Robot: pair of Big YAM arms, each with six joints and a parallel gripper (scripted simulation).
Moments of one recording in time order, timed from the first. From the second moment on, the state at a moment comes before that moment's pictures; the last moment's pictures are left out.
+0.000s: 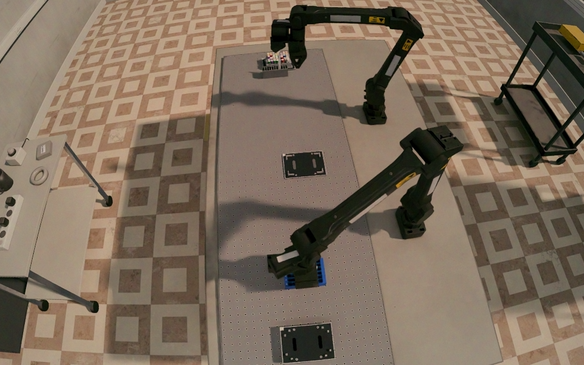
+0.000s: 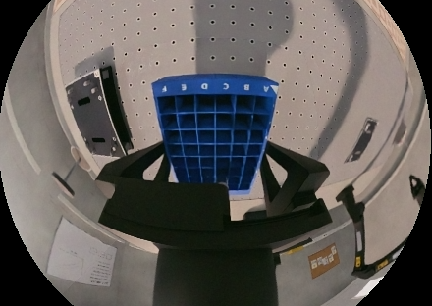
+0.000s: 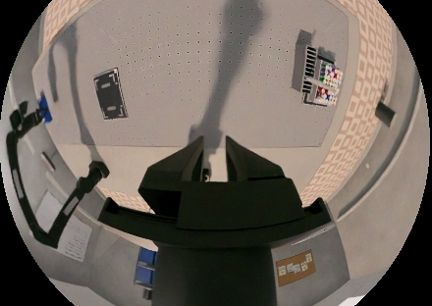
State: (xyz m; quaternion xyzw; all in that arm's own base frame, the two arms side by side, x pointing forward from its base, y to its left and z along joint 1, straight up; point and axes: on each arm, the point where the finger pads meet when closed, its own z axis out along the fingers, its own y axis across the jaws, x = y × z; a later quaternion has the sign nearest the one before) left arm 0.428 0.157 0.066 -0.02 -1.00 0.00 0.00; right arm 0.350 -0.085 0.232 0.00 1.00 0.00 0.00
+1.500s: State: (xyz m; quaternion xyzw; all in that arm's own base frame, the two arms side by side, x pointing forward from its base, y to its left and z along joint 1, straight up) left arm 0.438 0.220 0.065 -0.02 -1.00 0.00 0.01; right arm 0.350 -0.085 0.232 0.00 1.00 0.00 0.00
